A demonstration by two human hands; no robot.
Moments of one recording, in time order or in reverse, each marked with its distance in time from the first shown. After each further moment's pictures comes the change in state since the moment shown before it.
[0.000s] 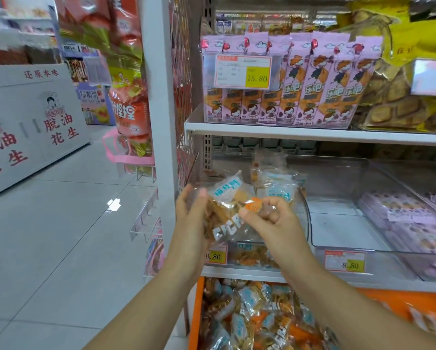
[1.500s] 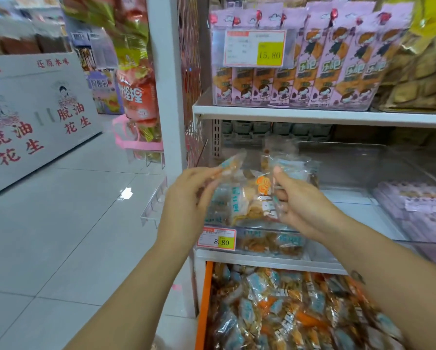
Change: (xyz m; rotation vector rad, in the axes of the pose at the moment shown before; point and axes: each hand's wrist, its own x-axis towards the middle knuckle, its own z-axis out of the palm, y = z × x) left_hand 0.018 0.010 -0.027 0.898 0.039 0.761; right_hand 0.039 -0.009 -0.026 0.151 -0.267 0.281
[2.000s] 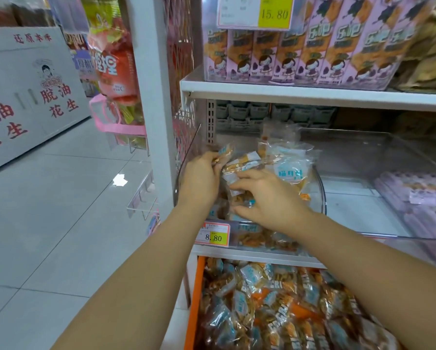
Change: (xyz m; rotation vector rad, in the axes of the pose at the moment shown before) left_hand 0.046 -0.045 0.071 0.266 -0.133 -0.261; right_hand 0.038 0.023 0.012 -1.484 -0.008 -0.542
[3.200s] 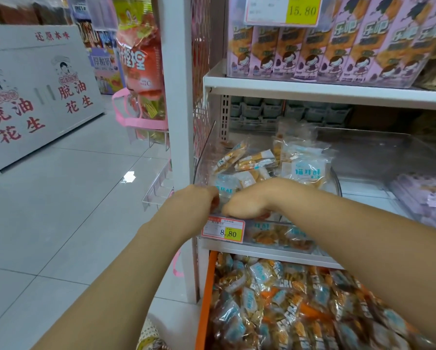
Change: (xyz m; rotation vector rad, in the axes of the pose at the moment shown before) left_hand -0.048 -0.021 -0.055 0.563 -0.515 0.087; right_hand 0.045 -0.057 -0.005 -0.005 -0.887 0.057
